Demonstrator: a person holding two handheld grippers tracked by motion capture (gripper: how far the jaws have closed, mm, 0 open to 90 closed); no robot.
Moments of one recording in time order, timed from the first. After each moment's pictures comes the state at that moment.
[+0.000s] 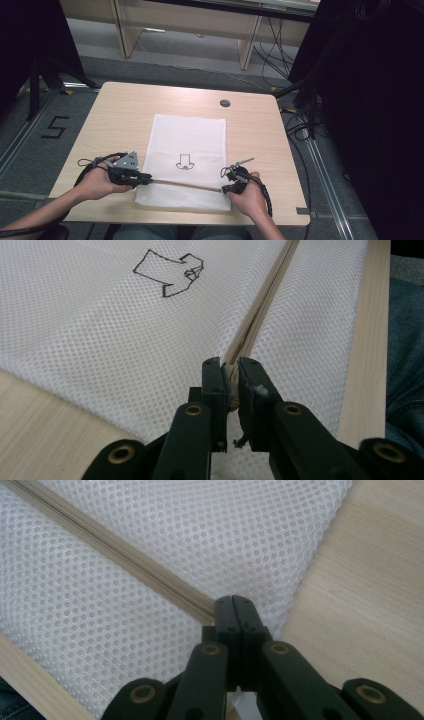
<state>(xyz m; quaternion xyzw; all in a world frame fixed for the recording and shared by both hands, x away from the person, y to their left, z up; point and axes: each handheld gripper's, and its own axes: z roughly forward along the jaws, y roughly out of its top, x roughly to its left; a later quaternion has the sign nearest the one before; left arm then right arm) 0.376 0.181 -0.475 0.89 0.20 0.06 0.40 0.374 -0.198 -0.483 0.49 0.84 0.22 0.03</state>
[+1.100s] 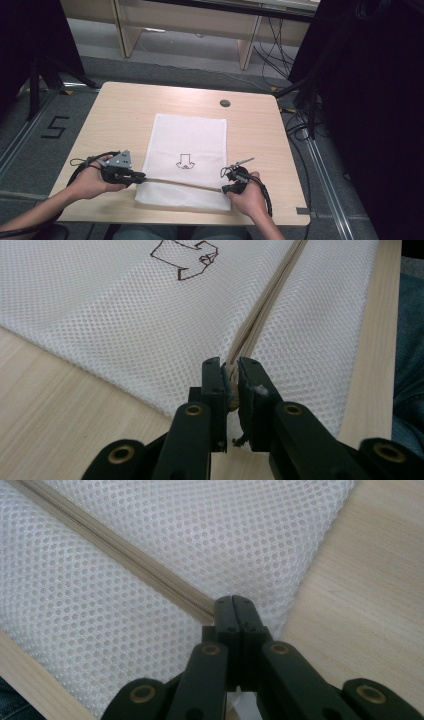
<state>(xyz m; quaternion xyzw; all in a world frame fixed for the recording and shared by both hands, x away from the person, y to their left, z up) 0.376 0.196 -0.477 0.89 0.22 0.06 0.40 0.374 -0.198 -0.483 0.49 0.84 0.21 0.03</state>
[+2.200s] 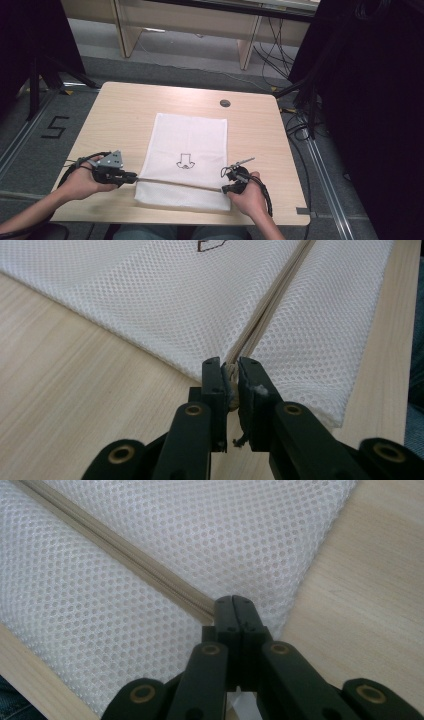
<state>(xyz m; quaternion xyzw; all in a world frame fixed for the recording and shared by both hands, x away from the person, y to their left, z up) 0.375 0.221 -0.484 0.89 0.24 0.06 0.39 0.375 -0.199 -0.484 0.48 0.85 0.22 0.03</state>
